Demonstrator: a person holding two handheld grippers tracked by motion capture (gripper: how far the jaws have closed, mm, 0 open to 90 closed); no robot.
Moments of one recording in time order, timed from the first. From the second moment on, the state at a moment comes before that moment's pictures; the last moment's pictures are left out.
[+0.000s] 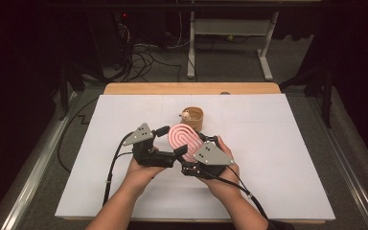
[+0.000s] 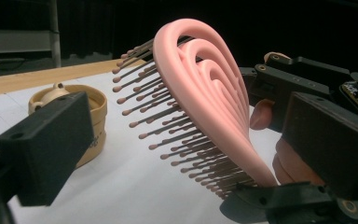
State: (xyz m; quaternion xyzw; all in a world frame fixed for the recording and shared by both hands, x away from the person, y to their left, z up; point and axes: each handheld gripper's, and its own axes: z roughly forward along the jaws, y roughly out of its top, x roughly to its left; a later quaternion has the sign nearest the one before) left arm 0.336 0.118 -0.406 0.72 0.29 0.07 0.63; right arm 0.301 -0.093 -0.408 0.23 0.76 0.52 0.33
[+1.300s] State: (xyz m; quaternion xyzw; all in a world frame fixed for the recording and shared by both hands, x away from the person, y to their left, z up) left arm 0.341 0.121 -0.411 0.72 0.28 0.00 0.63; right arm 0.298 -0.082 -0.406 0.21 0.76 0.51 0.34
